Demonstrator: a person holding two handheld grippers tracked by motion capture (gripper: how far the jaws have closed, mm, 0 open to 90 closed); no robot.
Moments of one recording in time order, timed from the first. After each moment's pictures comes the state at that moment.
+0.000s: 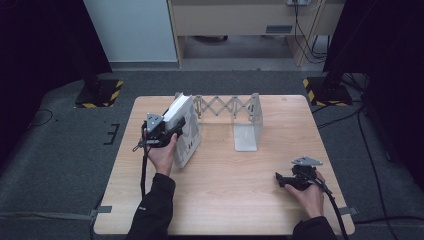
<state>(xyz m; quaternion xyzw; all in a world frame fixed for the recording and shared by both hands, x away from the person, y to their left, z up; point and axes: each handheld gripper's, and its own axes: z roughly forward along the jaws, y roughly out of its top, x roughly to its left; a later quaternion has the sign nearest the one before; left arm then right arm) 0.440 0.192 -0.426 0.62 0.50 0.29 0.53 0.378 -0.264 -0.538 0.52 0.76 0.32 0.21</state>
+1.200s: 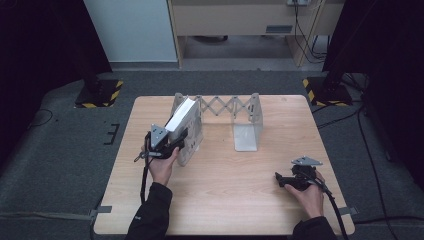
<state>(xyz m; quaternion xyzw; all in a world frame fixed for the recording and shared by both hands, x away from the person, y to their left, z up) 0.412 0.197 -0.453 0.66 0.45 0.30 0.52 0.378 -0.264 -0.539 0.52 0.76 0.32 0.21</state>
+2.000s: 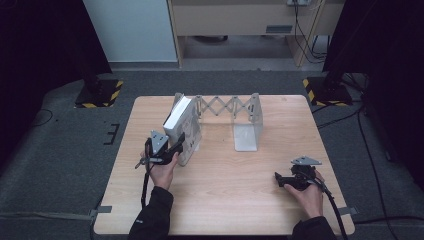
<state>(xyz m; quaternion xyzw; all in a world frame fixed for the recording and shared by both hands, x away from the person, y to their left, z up) 0.409 0.193 -0.466 0.64 0.46 0.34 0.51 0.379 -0.262 -0.539 0.51 0.77 0.32 0.21</state>
